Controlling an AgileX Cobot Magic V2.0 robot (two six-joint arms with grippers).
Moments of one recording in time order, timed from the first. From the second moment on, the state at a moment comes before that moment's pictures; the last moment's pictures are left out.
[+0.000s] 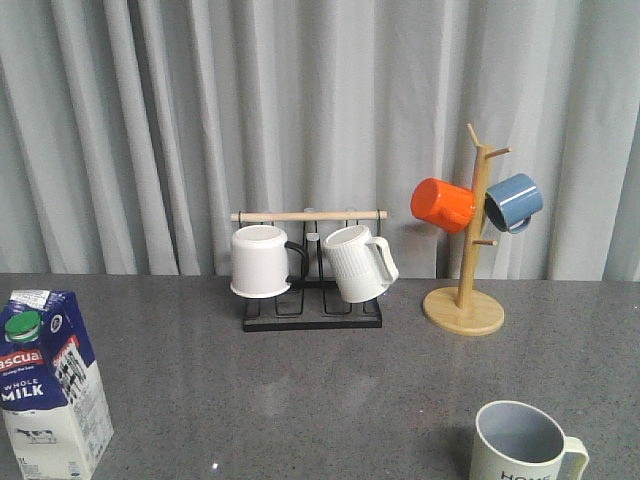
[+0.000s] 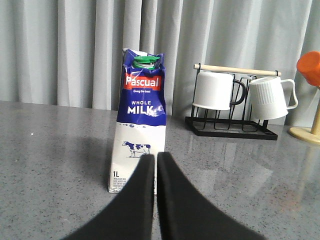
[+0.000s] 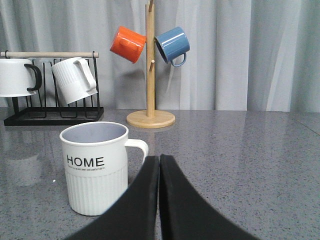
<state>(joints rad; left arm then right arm) -0.04 -0.01 0.03 0.06 0.00 -0.19 0.00 -0.01 0.03 -0.23 0.00 0.24</state>
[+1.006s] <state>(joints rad) -0.04 -0.01 0.03 0.06 -0.13 -0.20 0.00 -0.01 0.03 -0.15 -0.11 0.24</state>
